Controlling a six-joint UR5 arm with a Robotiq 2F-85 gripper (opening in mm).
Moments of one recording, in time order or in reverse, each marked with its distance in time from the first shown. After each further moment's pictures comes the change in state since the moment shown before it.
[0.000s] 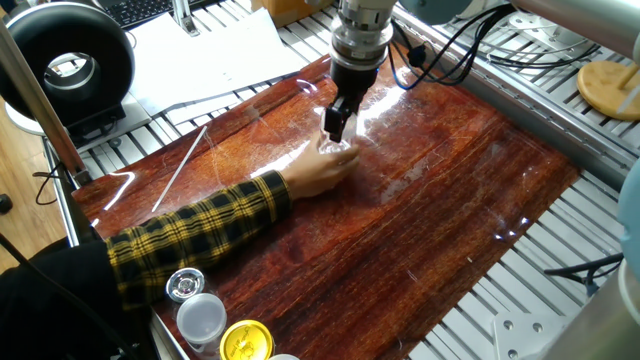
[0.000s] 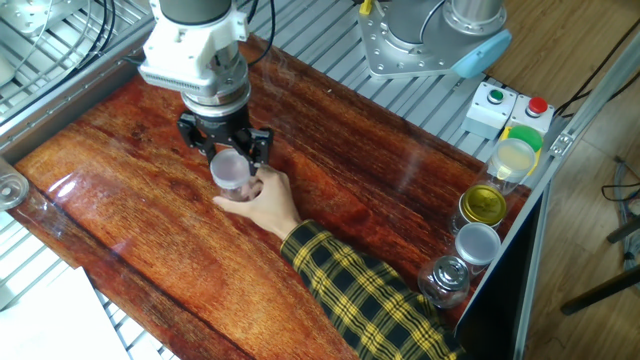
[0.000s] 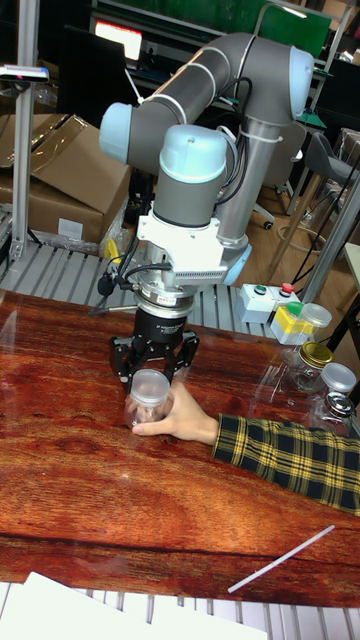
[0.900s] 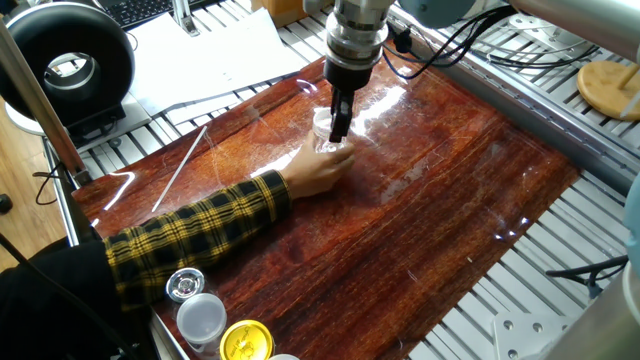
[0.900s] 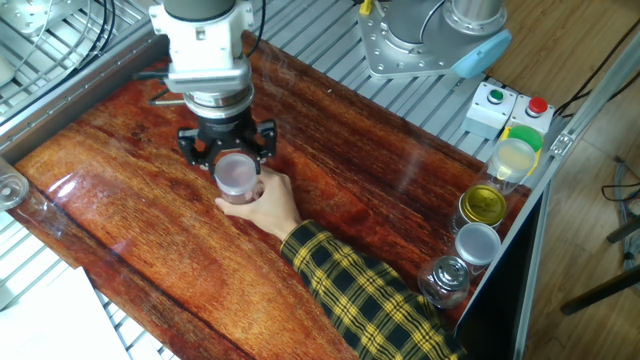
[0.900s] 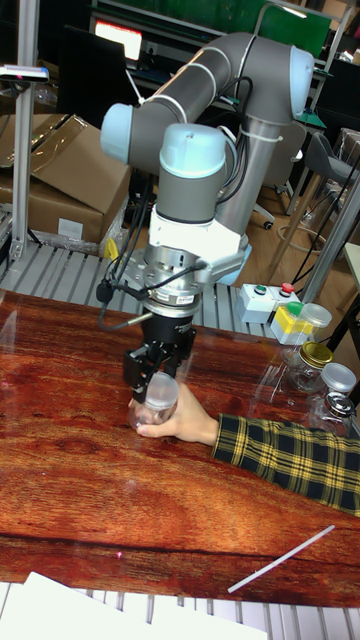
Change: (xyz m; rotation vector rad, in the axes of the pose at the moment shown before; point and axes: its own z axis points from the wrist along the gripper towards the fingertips) arm -0.013 0.013 0.000 -0.020 -0.069 -0.496
